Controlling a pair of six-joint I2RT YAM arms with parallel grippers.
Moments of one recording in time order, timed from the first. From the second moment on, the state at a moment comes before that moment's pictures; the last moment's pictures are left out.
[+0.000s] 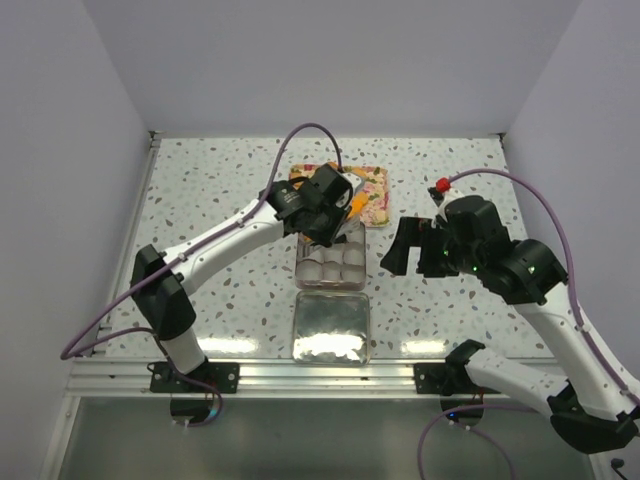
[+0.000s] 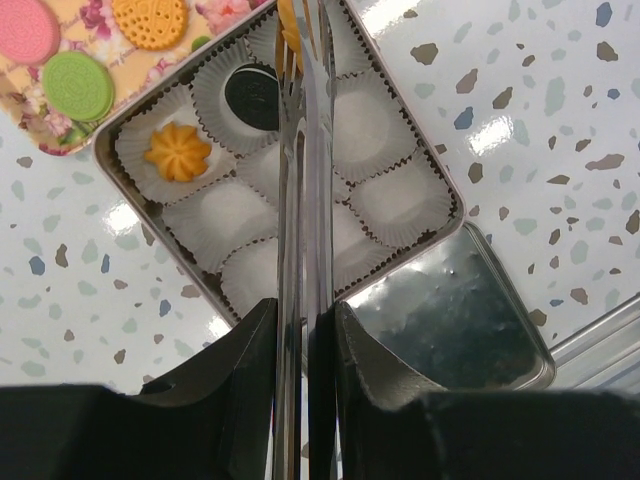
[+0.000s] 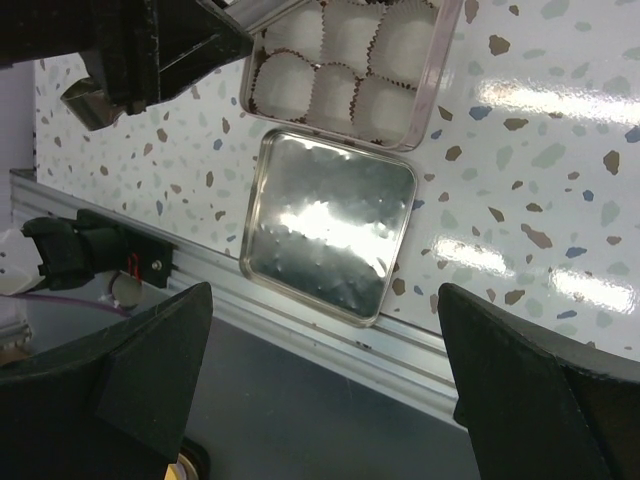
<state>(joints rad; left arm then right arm) -0.85 1.71 1.64 -0.90 -0.11 -0.24 0.62 0.95 1.32 -1.12 -0.03 0.61</state>
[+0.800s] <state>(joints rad) -0.85 1.79 1.81 -0.96 -0.18 -0.25 0.62 0.90 1.31 -1.14 -0.01 0.63</state>
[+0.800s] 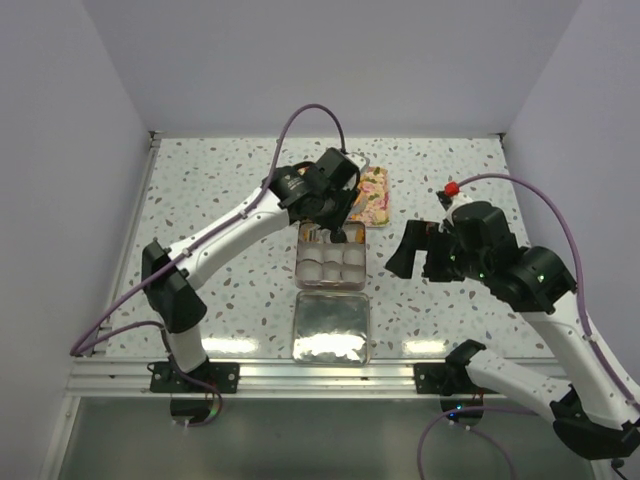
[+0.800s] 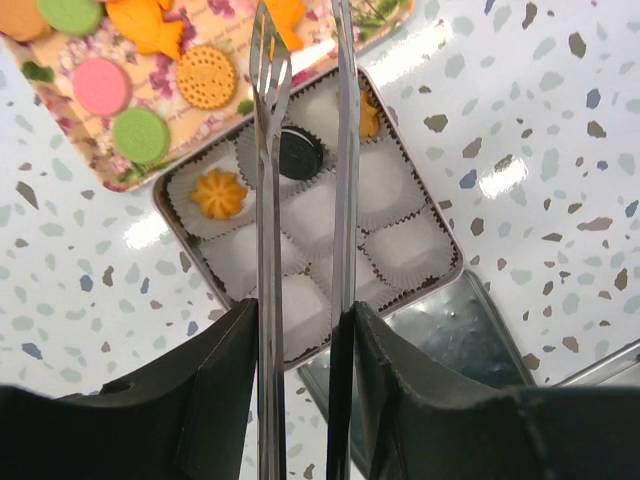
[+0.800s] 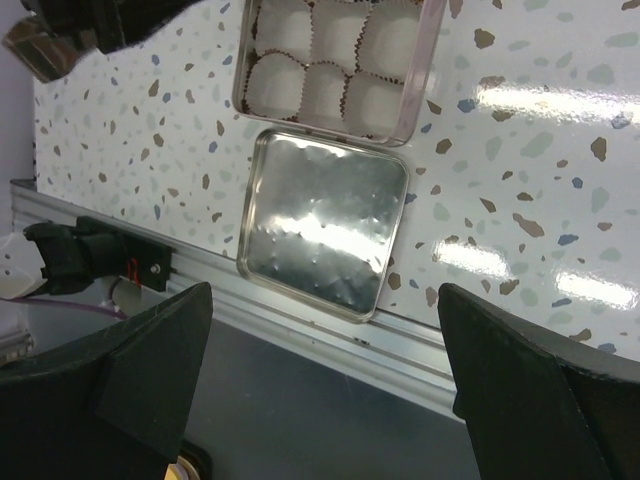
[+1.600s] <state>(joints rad) -0.67 1.98 1.97 -1.10 -0.36 -0.25 0.62 0.99 1.40 -1.22 -0.07 0.54</state>
